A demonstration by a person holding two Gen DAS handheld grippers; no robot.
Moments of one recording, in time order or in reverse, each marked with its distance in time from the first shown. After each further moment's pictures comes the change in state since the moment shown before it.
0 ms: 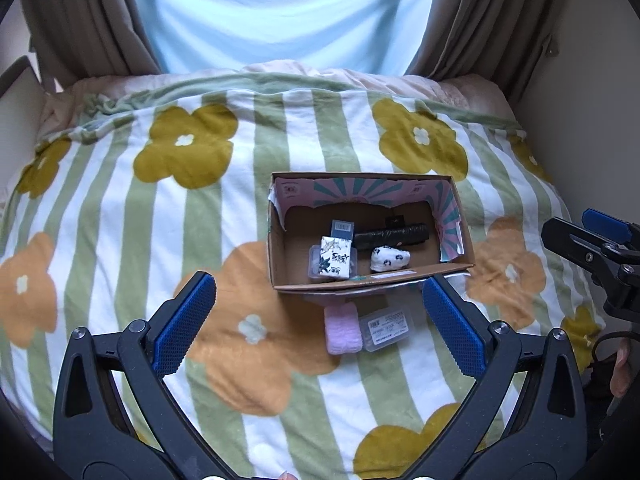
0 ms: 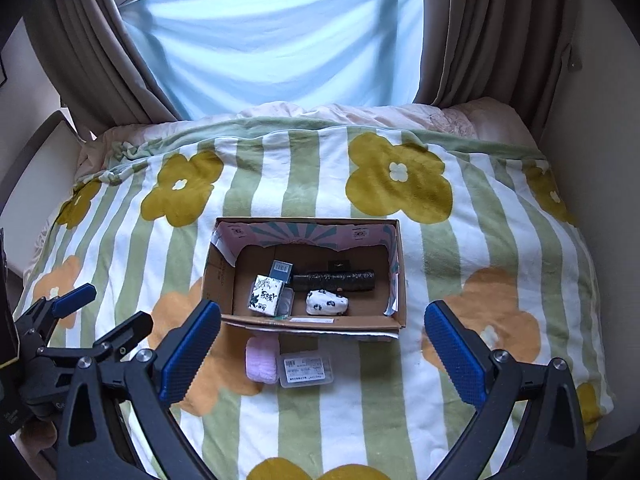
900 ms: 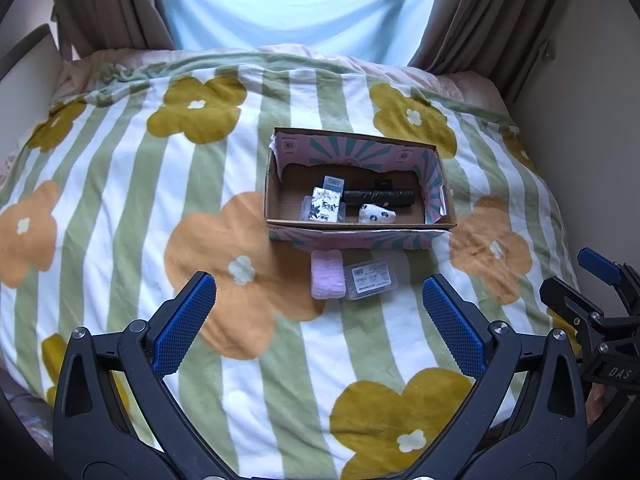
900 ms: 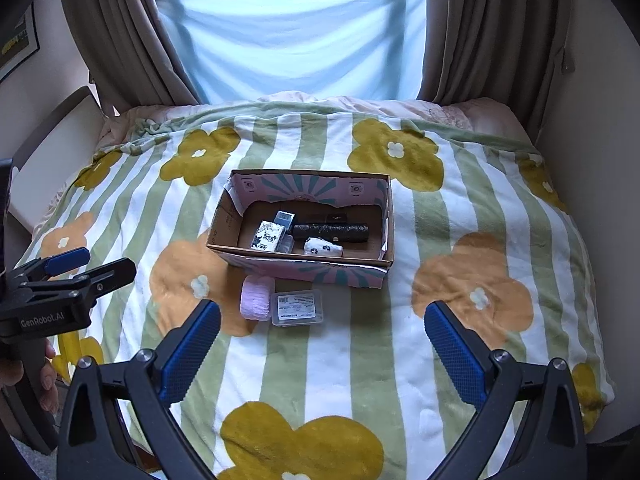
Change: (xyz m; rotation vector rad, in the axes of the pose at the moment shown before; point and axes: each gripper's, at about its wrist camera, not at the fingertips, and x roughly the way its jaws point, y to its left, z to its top) left arm -0.034 -0.013 -0.074 -0.069 0.032 -0.016; right arm -0.032 -0.014 -0.095 -0.074 -0.032 0.025
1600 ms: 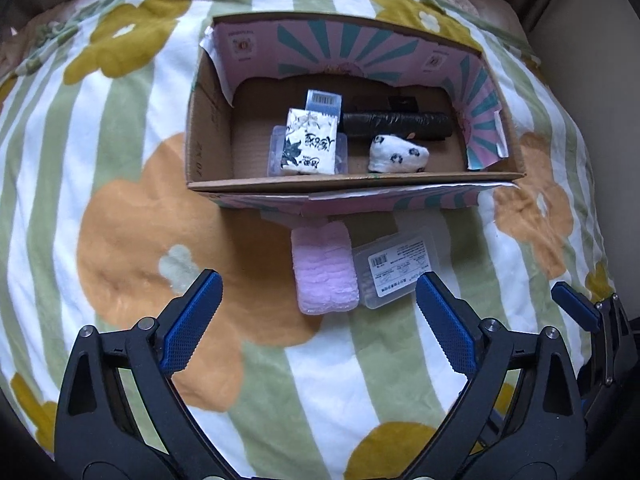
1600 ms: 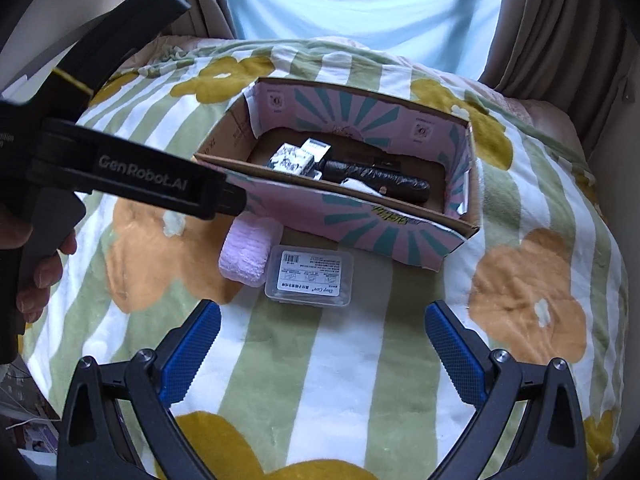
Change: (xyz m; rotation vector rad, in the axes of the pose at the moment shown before) left arm 0.215 -0.002 -0.005 0.058 0.266 -0.050; right arm 0.164 0.032 -0.075 -0.206 0.066 0.024
